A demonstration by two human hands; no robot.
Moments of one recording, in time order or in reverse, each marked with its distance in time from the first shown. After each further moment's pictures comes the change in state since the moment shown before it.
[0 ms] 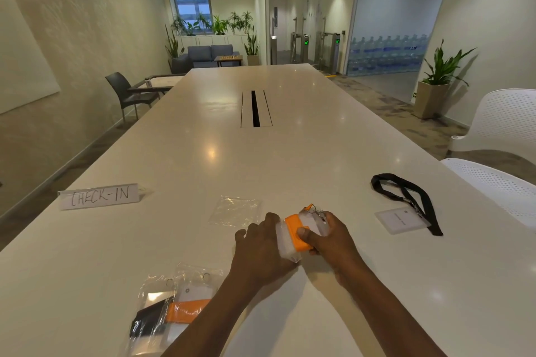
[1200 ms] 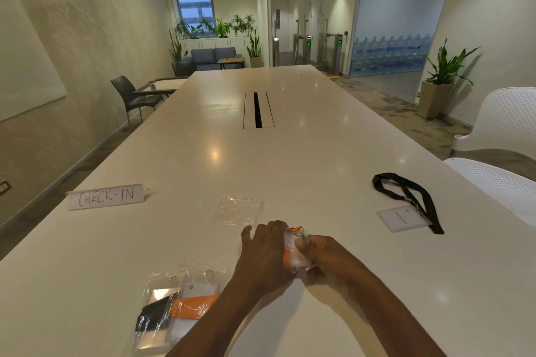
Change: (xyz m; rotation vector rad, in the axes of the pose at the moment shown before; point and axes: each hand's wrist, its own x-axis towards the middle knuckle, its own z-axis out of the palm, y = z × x) left_hand -0.015 0.003 0.002 0.134 -0.058 0.149; right_hand -0.024 0.004 0.000 0.015 -0.377 0.160
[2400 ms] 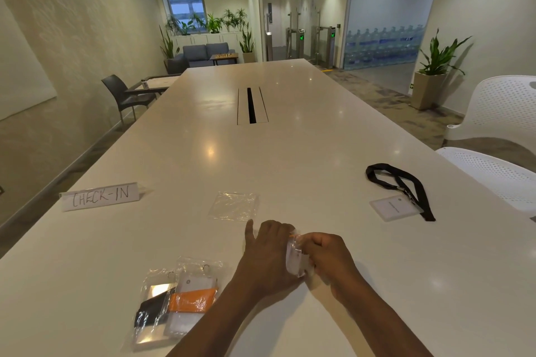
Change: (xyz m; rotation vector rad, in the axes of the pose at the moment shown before) left_hand -0.009 0.007 0.008 -0.030 -0.013 0.122; right_hand -0.009 0.017 0.009 -0.032 0.379 -0.025
